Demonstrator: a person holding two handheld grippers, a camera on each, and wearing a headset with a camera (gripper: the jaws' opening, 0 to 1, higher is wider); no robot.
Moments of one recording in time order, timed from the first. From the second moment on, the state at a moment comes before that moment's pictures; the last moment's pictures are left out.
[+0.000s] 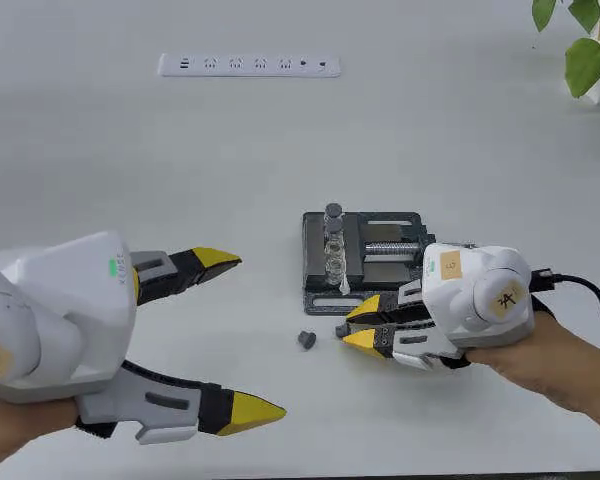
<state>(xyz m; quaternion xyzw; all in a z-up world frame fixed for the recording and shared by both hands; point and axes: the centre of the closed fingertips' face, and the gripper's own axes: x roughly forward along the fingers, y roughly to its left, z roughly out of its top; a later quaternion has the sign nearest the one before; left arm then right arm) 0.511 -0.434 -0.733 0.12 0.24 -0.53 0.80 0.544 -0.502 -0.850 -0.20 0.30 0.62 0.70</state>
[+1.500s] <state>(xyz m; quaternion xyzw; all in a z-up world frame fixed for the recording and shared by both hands) 0.518 -0.489 -0.612 0.05 0.11 -0.58 0.81 0.501 -0.504 -0.623 -0.06 0.15 0.65 0.74</state>
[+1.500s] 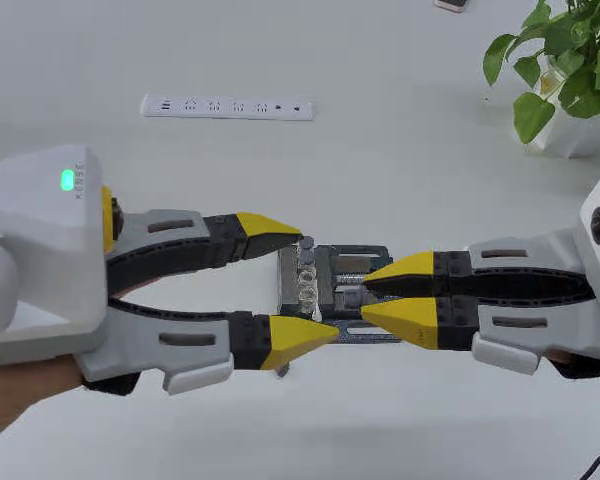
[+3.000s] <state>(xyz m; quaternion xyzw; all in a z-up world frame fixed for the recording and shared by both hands) 0.499 -0.499 -0.592 0.04 0.09 -0.61 0.79 0.494 -0.496 -0.594 -0.06 0.12 0.67 0.73</state>
